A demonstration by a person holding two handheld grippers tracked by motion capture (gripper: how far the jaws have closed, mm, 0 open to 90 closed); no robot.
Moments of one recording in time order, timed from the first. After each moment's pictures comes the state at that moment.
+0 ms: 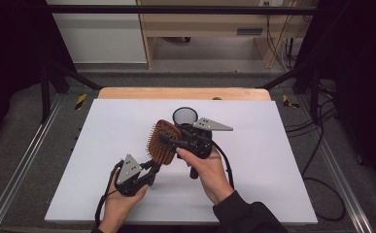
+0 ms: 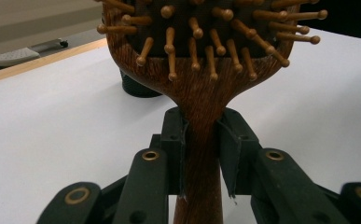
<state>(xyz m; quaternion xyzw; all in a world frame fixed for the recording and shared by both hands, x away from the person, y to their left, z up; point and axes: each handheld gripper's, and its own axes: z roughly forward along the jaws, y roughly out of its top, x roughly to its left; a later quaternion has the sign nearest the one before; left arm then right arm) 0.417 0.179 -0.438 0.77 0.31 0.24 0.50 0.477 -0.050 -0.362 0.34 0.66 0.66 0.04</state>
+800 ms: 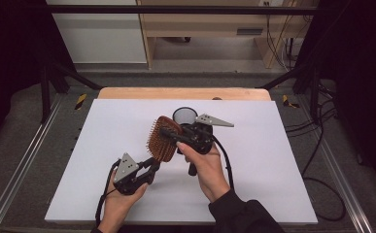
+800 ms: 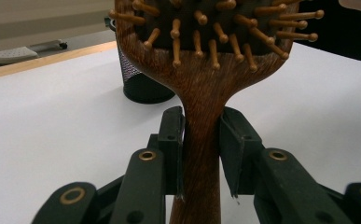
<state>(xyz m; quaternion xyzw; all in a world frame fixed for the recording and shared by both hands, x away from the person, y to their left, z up) 0.420 0.183 -0.439 0.75 0.33 0.23 0.53 0.486 -0.051 -0.359 0.38 0.64 0.67 0.02</state>
